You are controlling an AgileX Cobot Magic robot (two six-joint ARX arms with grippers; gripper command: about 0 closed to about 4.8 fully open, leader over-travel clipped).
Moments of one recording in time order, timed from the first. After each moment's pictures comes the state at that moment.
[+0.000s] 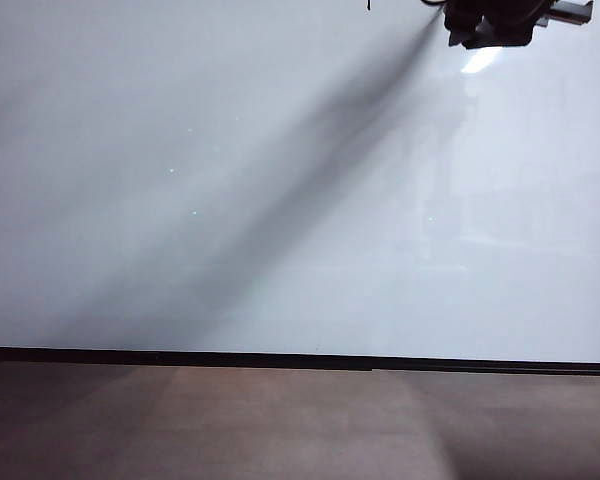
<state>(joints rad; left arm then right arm) -0.54 0.44 0.79 -0.09 -0.12 -0.02 0.41 1.39 1.04 0.36 0.29 0.18</state>
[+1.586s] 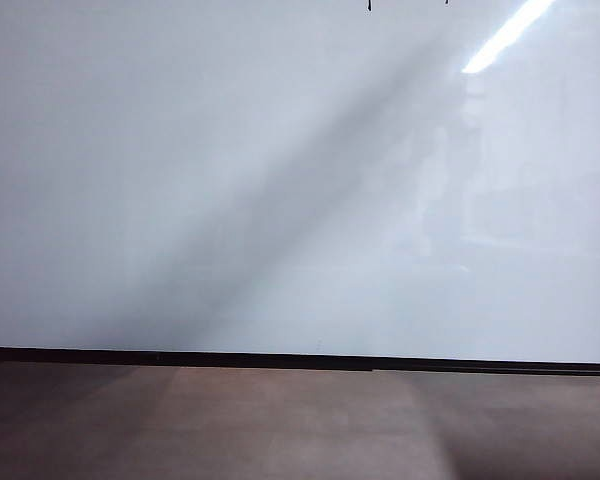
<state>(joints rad) -0.14 0.19 0.57 -0.15 0.05 -0.02 0.48 0.58 0.83 -0.23 0.42 0.10</state>
